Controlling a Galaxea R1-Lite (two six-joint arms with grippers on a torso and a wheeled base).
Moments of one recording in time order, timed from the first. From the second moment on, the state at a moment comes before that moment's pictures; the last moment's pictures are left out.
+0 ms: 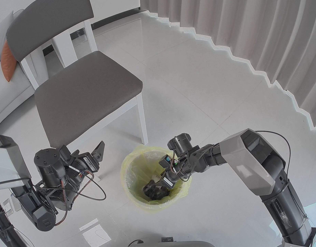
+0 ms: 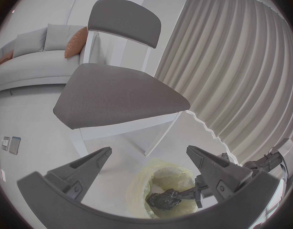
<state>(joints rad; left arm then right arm) -0.41 1.91 -0.22 -1.55 0.32 -0.42 0.57 2.72 -1.88 0.11 0.33 -0.41</state>
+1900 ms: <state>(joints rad) -0.40 1.42 -0.14 -1.05 0.06 -0.09 0.21 1.16 -0.71 -0.24 0.01 -0.11</state>
